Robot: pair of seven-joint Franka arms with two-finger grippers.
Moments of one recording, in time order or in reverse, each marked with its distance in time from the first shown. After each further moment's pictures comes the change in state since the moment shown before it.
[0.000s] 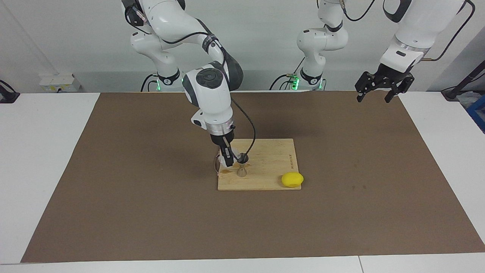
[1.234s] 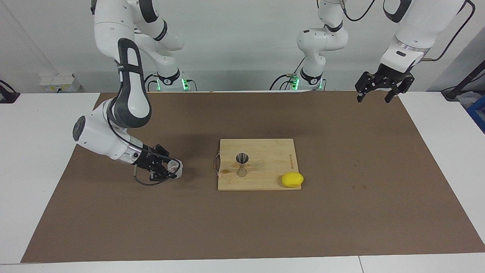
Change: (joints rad) left arm 0.000 0.000 0.000 0.000 0.000 0.000 0.000; right arm -0.465 0.006 -0.006 -0.210 0.574 -0.093 -0.701
